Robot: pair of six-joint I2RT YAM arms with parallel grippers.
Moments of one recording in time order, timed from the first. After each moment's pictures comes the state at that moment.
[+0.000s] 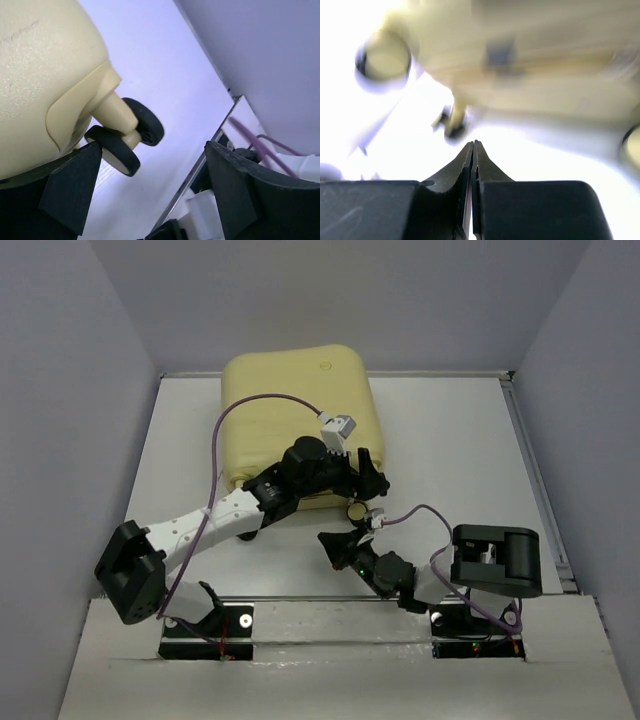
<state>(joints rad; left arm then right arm) -0.88 1.39 0.98 0.08 0.20 -0.63 1.32 1.70 0.34 1.47 0.69 0.54</state>
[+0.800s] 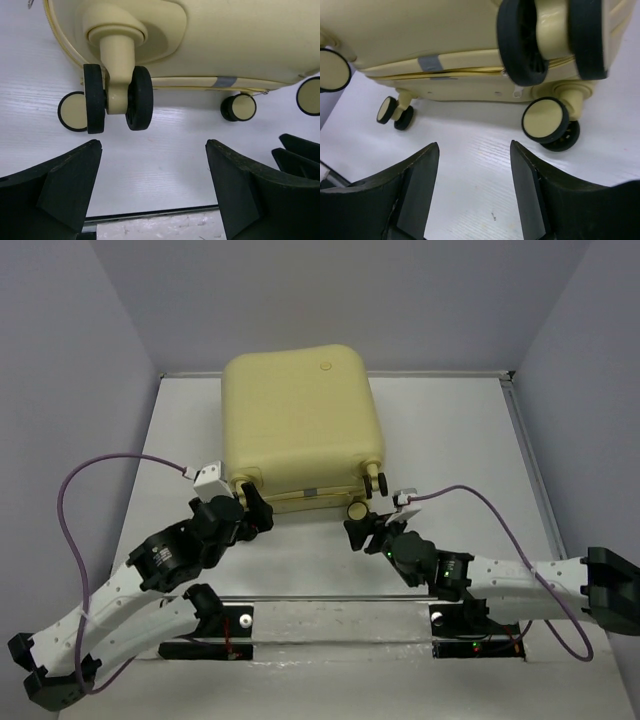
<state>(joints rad) -0.89 0.61 0.81 -0.85 -0.53 -0.88 1.28 1.03 0.38 0.41 0.75 0.65</state>
